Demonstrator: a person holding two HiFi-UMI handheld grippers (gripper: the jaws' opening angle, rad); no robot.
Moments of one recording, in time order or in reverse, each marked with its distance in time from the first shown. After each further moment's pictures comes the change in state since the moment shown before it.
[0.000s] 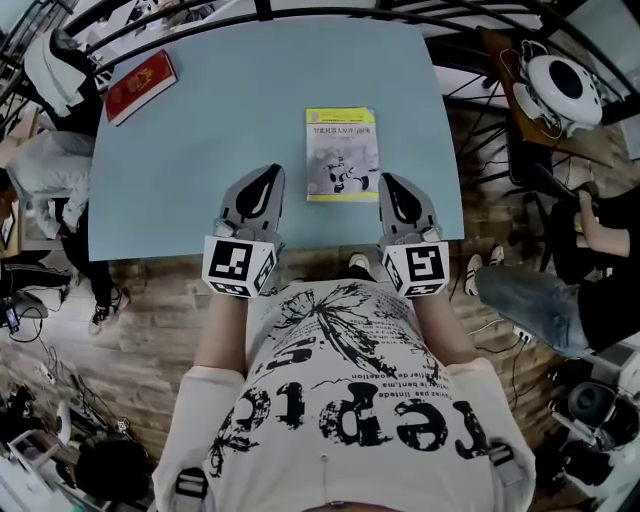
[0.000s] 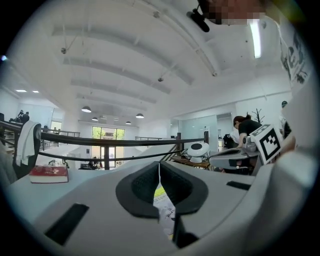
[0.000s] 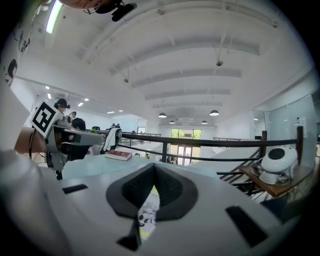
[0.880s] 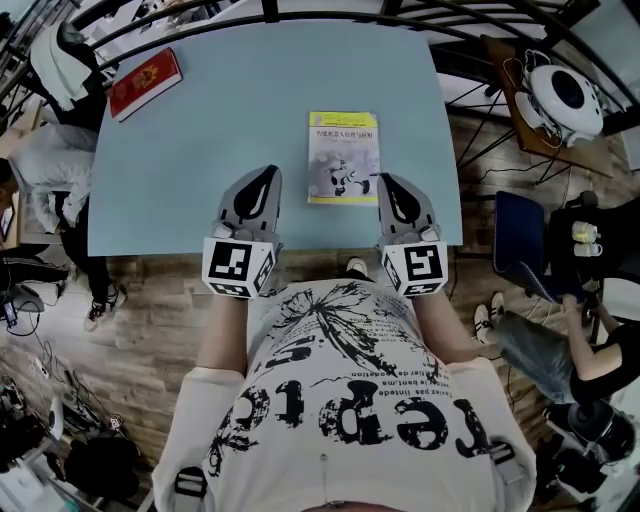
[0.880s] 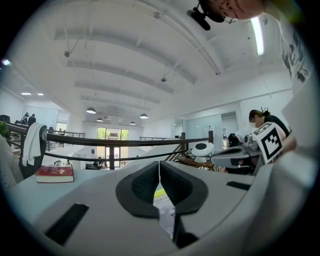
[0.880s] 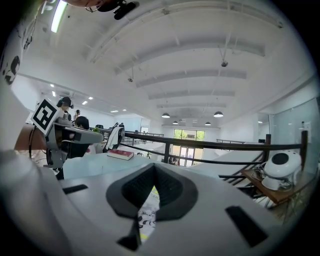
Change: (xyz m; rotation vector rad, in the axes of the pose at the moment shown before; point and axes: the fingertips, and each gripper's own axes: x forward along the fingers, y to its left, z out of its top) left arm -0.003 0.008 0.000 -0.005 0.001 0.054; right arm 0.008 0.001 0.004 -0.037 -0.001 0.034
